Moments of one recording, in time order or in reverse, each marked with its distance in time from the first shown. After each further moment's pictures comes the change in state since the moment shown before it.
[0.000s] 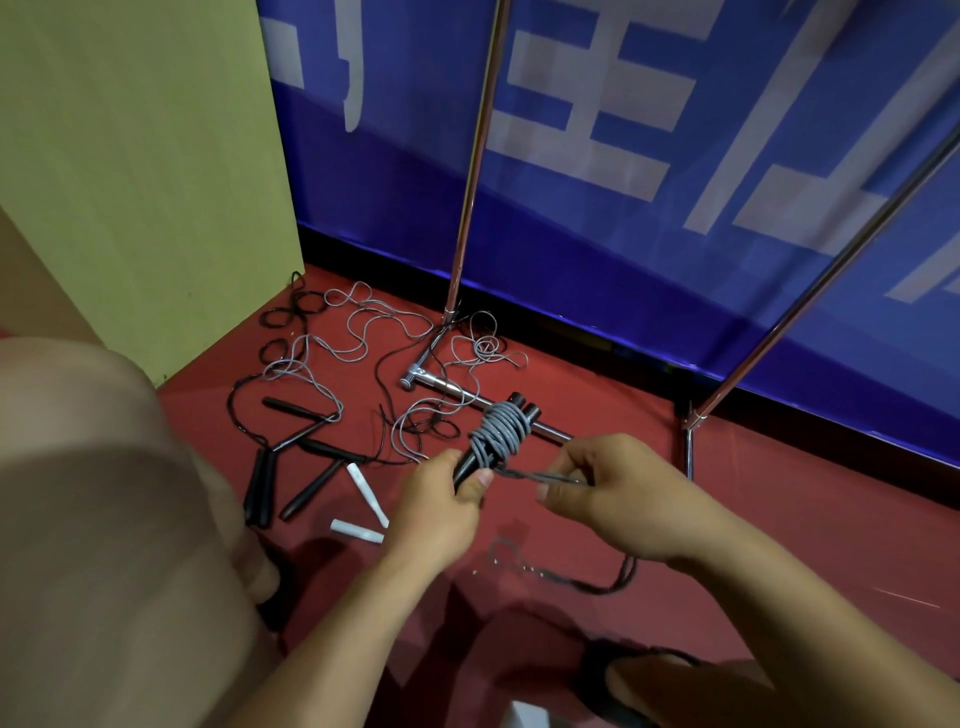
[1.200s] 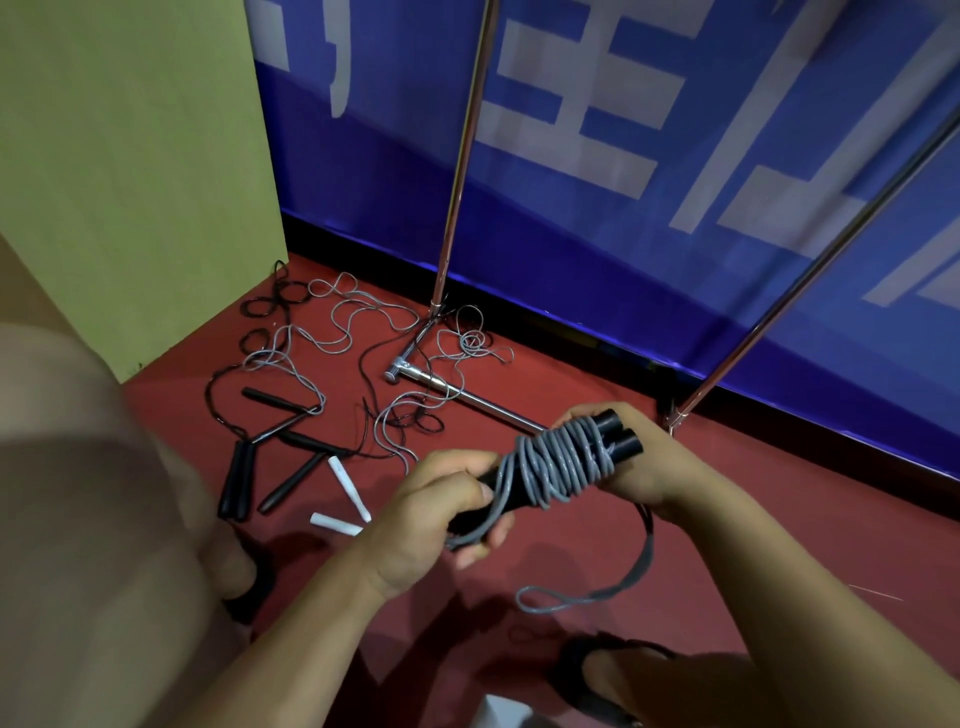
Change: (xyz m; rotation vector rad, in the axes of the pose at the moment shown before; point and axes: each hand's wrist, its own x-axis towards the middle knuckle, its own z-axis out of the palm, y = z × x) left_hand -0.029 0.044 -0.032 -0.672 -0.622 0.209; right_hand 0.030 0.042 -0.019 0.202 -0.034 -0.110
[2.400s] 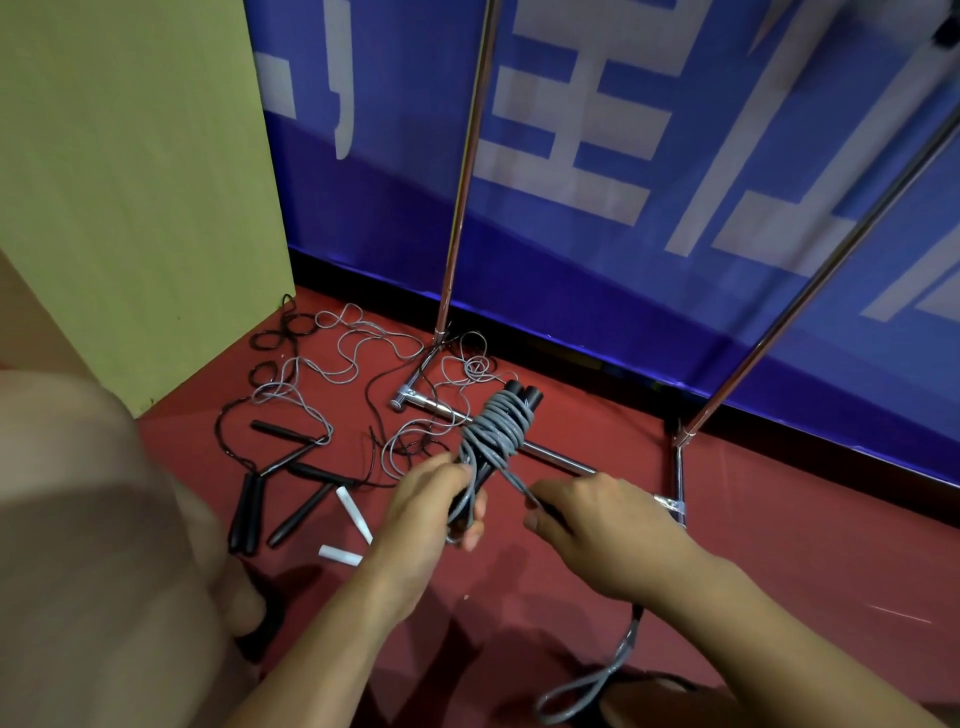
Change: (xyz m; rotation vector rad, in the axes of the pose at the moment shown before) left_hand 0.012 -0.001 -0.005 -0.013 0.443 -0.085; right_hand -0.020 -0.010 0.039 -0.801 0.027 -0.091
